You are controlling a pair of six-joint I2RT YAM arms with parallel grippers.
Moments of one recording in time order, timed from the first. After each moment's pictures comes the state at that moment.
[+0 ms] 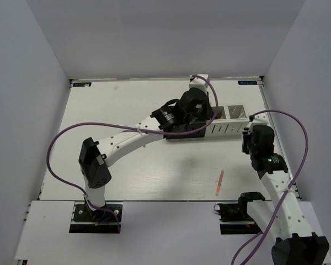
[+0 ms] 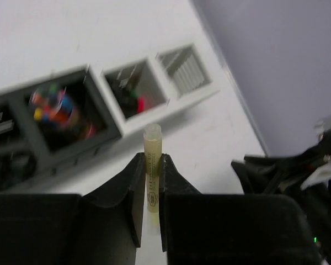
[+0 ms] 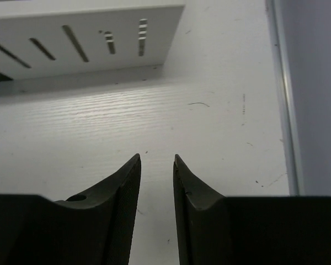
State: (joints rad) left arm -1.02 1.83 1.82 -0.46 -0.32 -0.60; right arm 0.11 0.76 0.65 -0.53 0.18 -0.02
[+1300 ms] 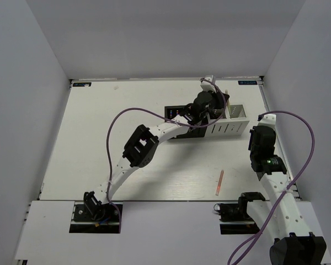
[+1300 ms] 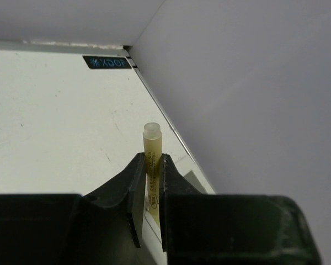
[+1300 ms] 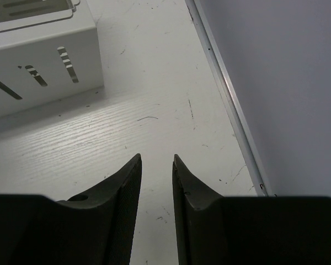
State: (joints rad) left arm -0.88 2.57 2.21 0.39 -0.17 -0.61; right arm 0.08 0.74 0.59 -0.40 0.43 0.00
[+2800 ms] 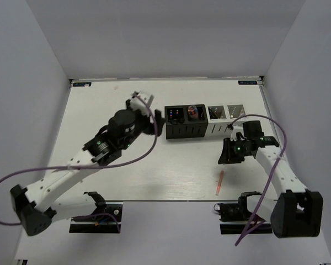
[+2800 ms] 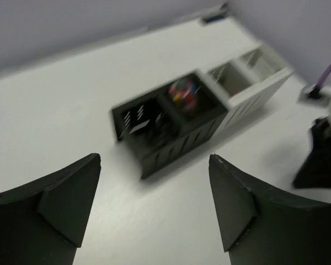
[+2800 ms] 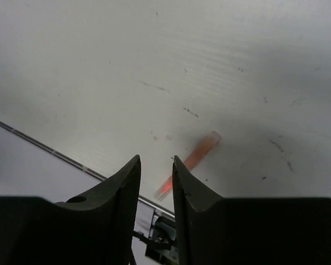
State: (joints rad) left arm -0.86 1.16 1.13 -0.11 -0.27 -0.15; right arm 0.08 1.05 0.74 -0.81 -0.46 0.02
